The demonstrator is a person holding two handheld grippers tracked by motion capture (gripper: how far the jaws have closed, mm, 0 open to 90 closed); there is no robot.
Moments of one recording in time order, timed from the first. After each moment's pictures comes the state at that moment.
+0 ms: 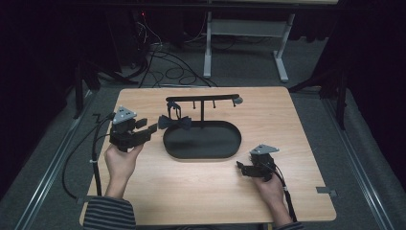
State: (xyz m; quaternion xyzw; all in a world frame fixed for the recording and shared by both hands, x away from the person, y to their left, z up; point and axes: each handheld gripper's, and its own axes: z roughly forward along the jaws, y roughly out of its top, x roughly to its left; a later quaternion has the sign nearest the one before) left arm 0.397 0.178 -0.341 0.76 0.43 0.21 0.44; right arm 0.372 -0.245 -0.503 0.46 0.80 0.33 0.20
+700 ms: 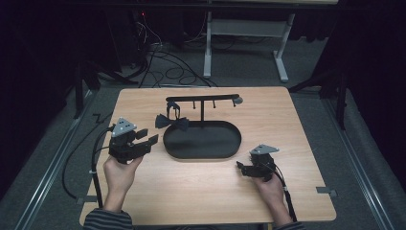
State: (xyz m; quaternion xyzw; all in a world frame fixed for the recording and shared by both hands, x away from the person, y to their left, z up) left arm 0.370 0.180 -0.354 0.76 0.42 0.19 0.45; right arm 0.372 -0.245 -0.503 0.45 0.80 0.33 0.20
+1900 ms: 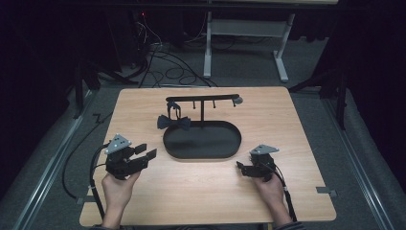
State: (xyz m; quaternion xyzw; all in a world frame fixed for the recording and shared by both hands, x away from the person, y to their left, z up) left arm 0.344 0.194 -0.385 0.75 0.43 0.15 0.47; right arm 0.371 -0.245 -0.503 0.45 0.80 0.33 0.20
